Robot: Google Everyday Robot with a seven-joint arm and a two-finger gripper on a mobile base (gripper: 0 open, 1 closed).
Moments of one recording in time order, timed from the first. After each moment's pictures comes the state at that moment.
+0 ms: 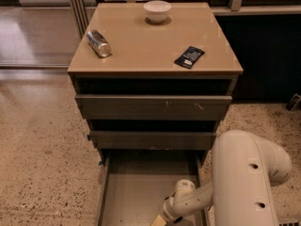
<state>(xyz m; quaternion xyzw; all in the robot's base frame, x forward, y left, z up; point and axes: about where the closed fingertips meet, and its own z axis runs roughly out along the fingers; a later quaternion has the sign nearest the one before) 0.414 -0.065 0.184 -0.37 0.92 0.13 0.06</state>
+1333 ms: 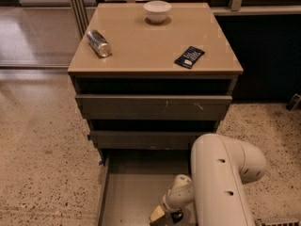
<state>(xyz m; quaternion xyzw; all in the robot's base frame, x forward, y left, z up) 0.465 -0.075 0.125 -0.29 0.95 0.10 0.04</state>
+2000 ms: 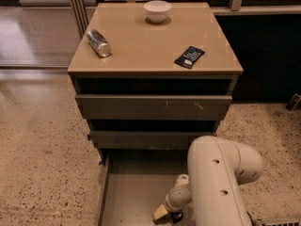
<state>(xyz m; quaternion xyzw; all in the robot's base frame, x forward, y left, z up) 0.471 -0.098 0.106 -0.26 0.96 0.08 0.03</state>
